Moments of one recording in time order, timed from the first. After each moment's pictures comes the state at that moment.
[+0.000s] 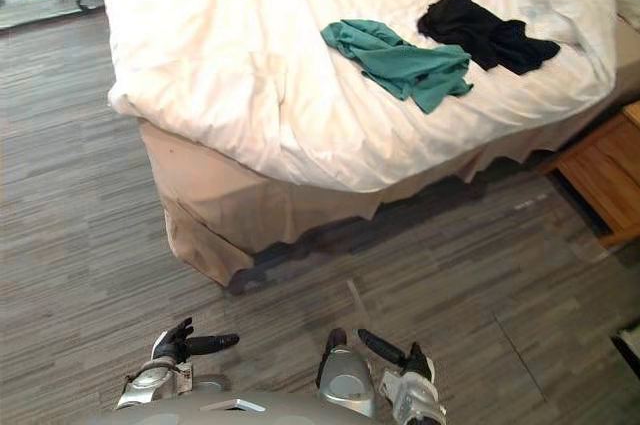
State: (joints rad) left arm 0.00 0.06 0.15 1.10 -0.04 -0.09 0.10; right arm 0.00 -0.08 -0.32 1.12 0.09 -0.03 -0.09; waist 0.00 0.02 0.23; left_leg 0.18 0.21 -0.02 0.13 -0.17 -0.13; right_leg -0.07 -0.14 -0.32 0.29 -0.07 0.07
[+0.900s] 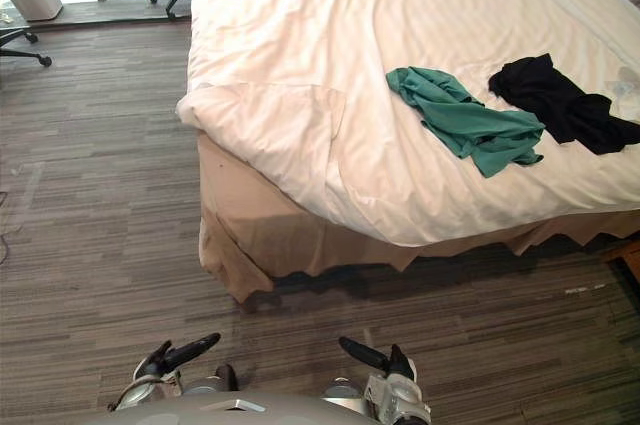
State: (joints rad) left arm 0.05 0.05 0.36 1.14 -0.36 -0.09 0.10; right arm 0.00 -0.05 -0.38 1.14 0.01 -0.03 -0.10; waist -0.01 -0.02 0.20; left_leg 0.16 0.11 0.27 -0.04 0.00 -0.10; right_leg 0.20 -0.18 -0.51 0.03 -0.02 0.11
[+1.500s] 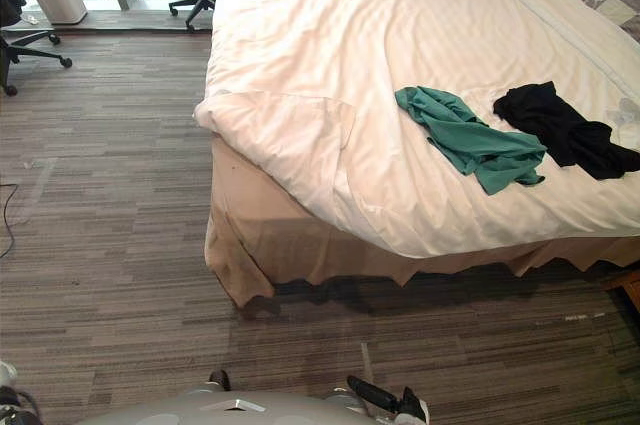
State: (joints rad) left arm -0.06 0.45 0.82 0.58 -0.78 -0.26 0.40; right arm 0.13 -0.07 -0.30 1.13 -0.03 -0.02 -0.14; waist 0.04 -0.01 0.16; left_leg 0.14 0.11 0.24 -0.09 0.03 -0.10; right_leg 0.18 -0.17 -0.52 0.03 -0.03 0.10
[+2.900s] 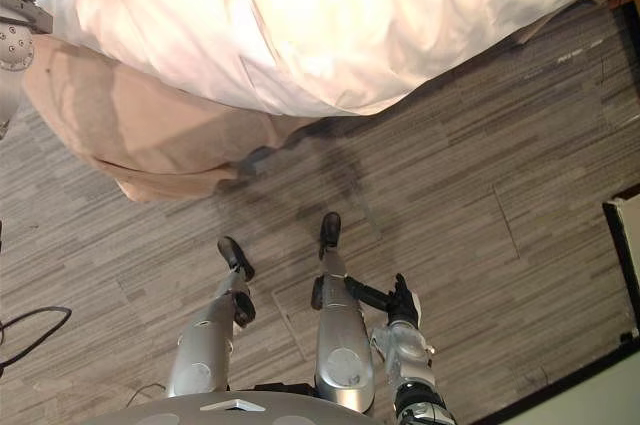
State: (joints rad) left arm -1.18 0.86 -0.31 0.59 0.59 -0.04 0.28; right arm -0.06 -0.08 -0.19 0.86 0.13 -0.10 -0.10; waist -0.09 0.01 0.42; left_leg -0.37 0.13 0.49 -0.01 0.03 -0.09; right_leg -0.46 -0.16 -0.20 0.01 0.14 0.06
